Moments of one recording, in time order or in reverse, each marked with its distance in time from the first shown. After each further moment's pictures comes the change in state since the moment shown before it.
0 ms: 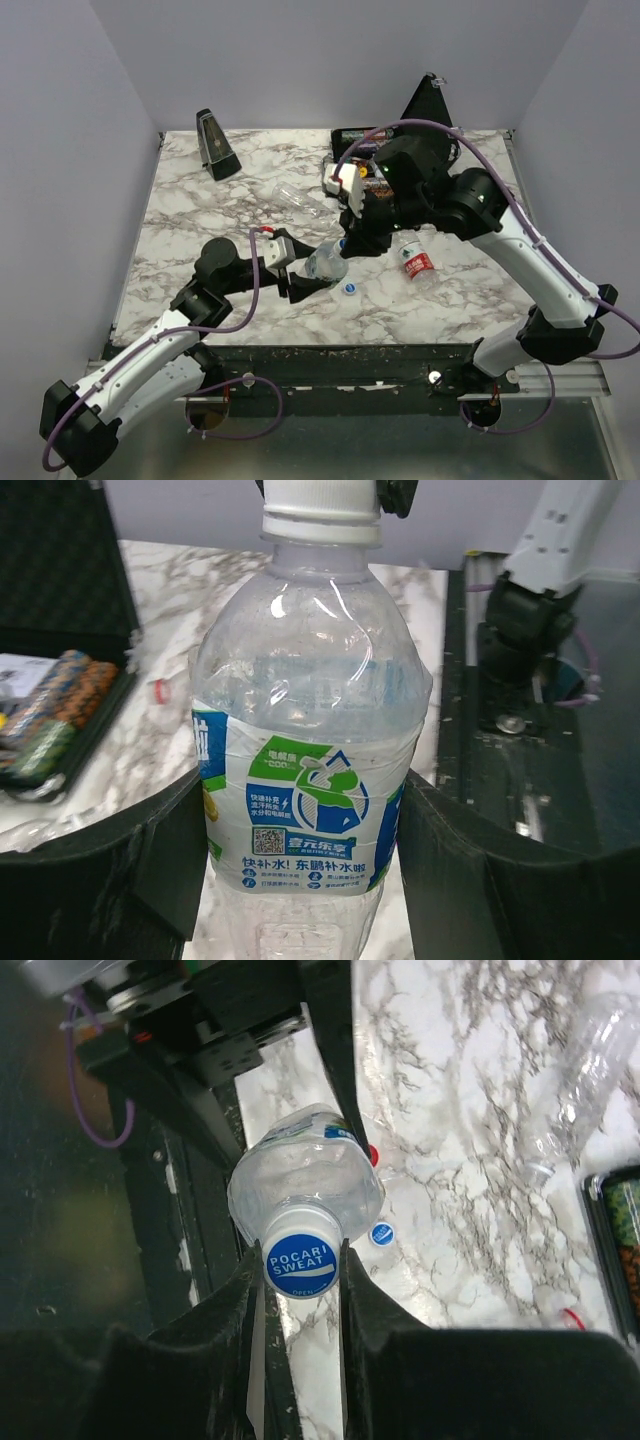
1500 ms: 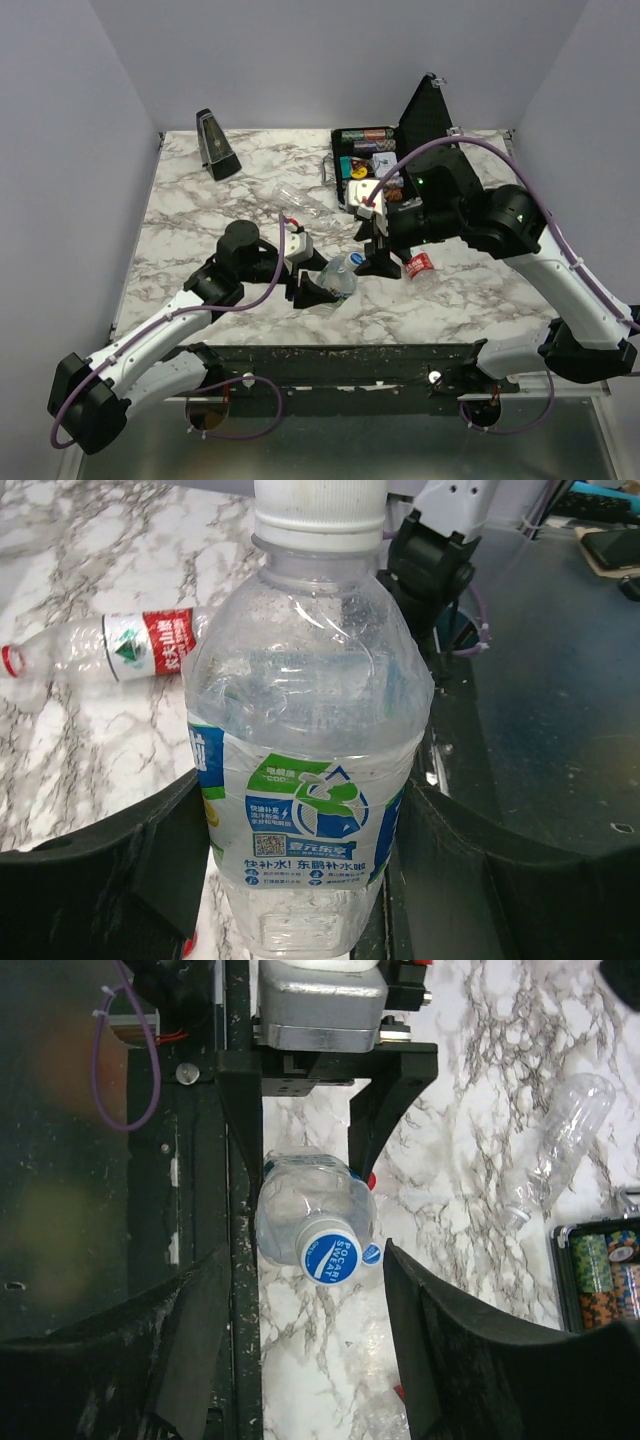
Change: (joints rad) left arm -0.016 0.153 0.100 -0.162 0.133 0.019; right arm -0.002 -0.134 -0.081 0.050 -0.035 -0.061
